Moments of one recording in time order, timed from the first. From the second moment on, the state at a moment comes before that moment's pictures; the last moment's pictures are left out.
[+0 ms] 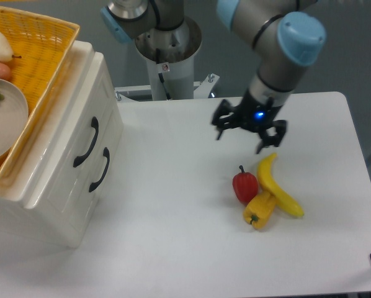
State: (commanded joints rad) arm 2.78 -1.83 -1.52 -1.32 1.49 1.20
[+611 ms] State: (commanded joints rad) arm 2.99 -1.99 -1.50 -1.15 1.51 1.71
